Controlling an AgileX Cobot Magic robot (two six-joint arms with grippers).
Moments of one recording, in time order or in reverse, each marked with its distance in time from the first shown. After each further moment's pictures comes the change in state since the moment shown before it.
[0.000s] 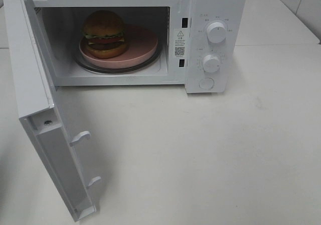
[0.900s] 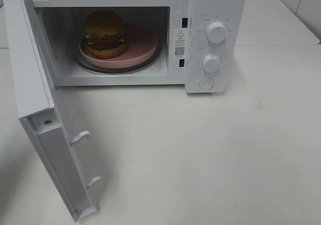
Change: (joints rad) left arm -0.007 0.533 -0.052 0.527 -0.466 -0.472; right arm 0.000 0.000 0.000 0.000 0.000 0.000
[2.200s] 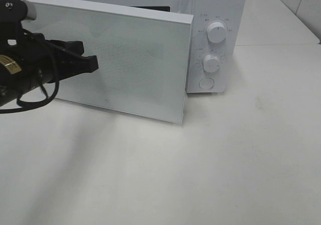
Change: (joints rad) left arm -0.540 0.454 -0.358 -0.622 -0.079 0.317; right arm 0.000 0.000 0.000 0.000 0.000 0.000
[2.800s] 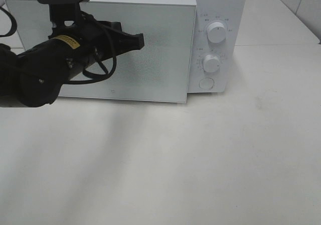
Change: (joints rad) left arm -0.124 0.185 -0.261 -0.207 -0.025 0.134; right arm 0.000 0.000 0.000 0.000 0.000 0.000
